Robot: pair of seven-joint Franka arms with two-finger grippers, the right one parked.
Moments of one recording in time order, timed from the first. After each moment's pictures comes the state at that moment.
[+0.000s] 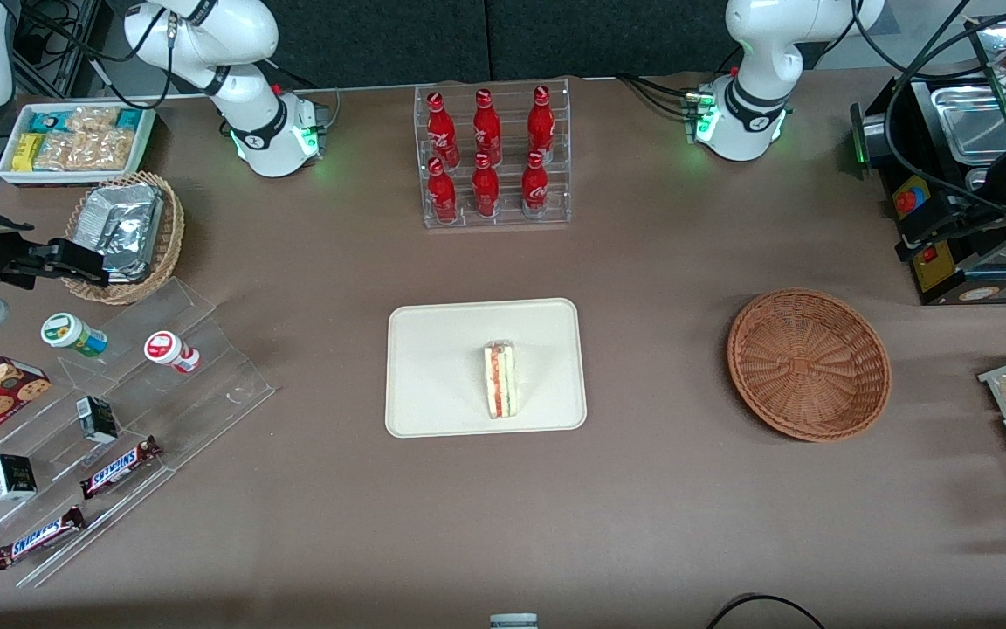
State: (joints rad) arm 0.03 -0.07 -0.04 -1.63 -0.04 1.61 -0.10
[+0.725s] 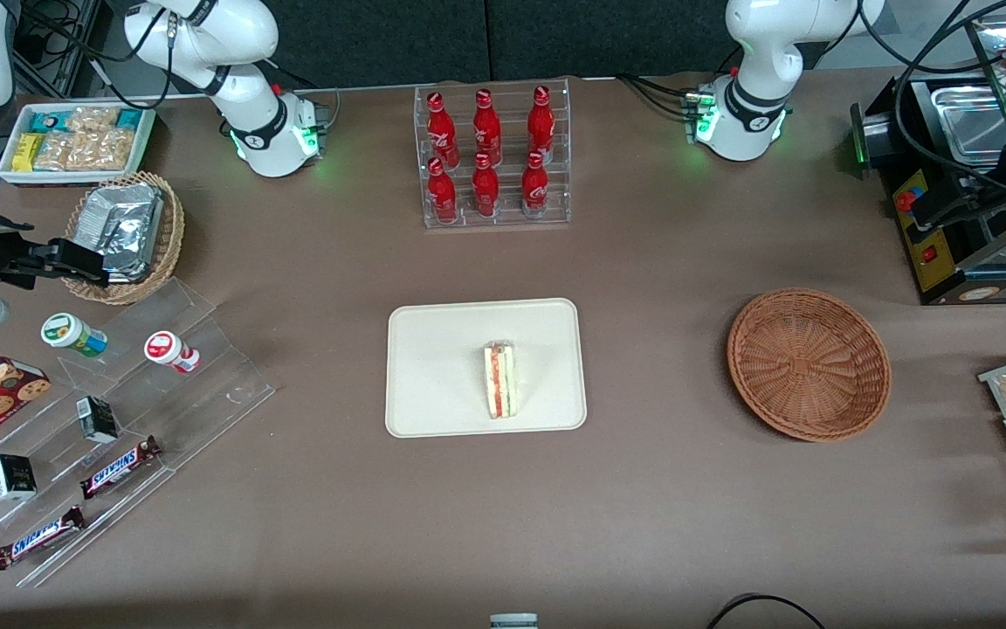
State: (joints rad) arm 0.03 -0.07 -0.04 -1.58 -0.02 1.53 -0.10
